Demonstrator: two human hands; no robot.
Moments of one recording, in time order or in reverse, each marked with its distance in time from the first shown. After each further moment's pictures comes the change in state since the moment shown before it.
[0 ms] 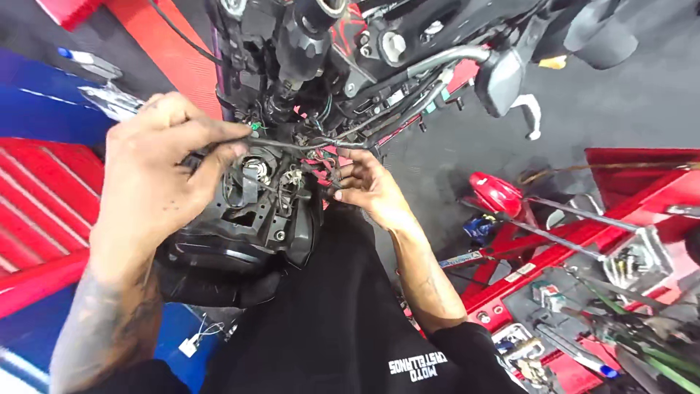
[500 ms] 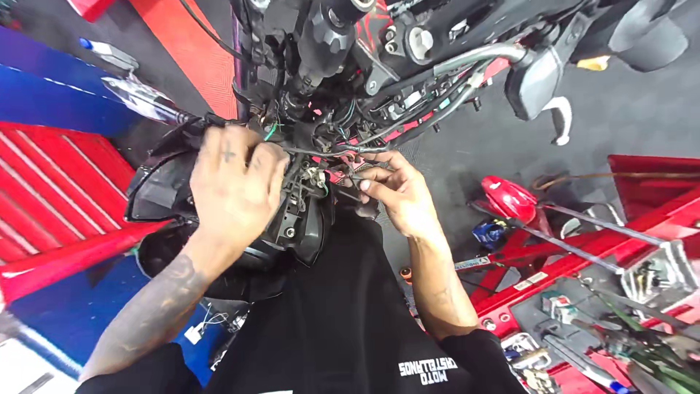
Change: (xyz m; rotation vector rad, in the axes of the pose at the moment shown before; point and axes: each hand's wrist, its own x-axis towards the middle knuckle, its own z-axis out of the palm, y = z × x) left_hand -0.015 0.036 0.055 0.369 0.170 -0.014; right_hand -0.010 -0.008 -0.004 0.062 0.035 -0.082
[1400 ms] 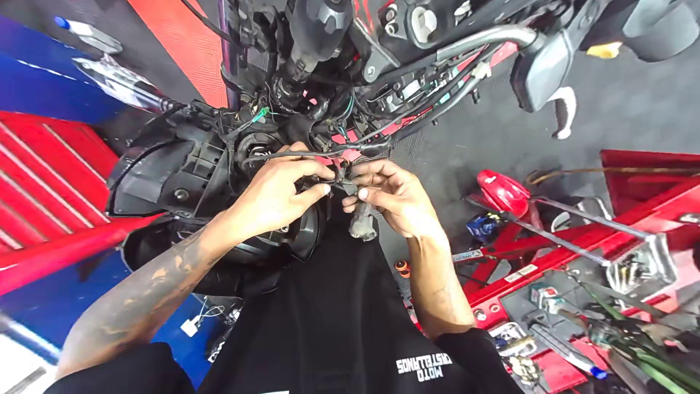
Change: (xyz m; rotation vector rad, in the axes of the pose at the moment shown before) left_hand 0.006 0.010 0.041 -0.742 -0.534 -0.105; right_hand -0.012 0.008 -0.009 0.250 -0.104 0.140
